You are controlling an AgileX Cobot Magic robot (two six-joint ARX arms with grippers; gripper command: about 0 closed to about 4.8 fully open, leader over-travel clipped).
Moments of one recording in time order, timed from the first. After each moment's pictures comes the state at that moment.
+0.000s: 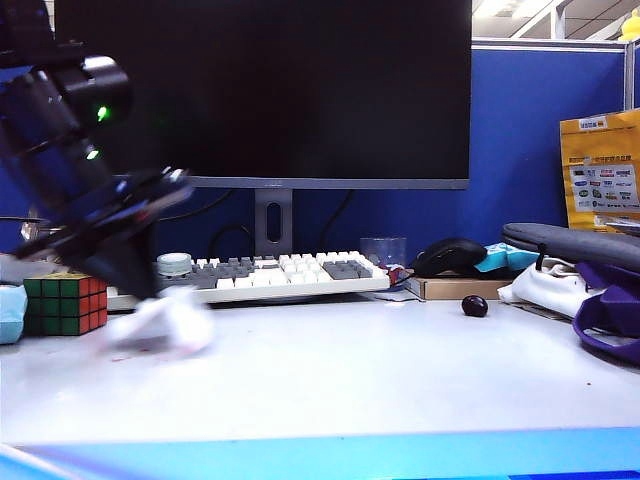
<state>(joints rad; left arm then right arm) -0.29 1.69 1.07 -0.47 0.33 -0.11 0.19 0.01 0.03 -0.25 0.05 0.10</state>
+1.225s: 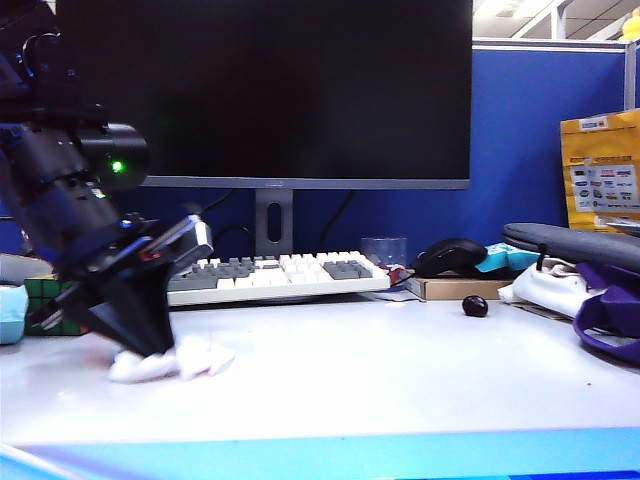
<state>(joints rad) -0.31 1.82 1.08 -0.57 0.49 -0.06 0.18 0.01 0.03 -0.25 0.05 0.10</state>
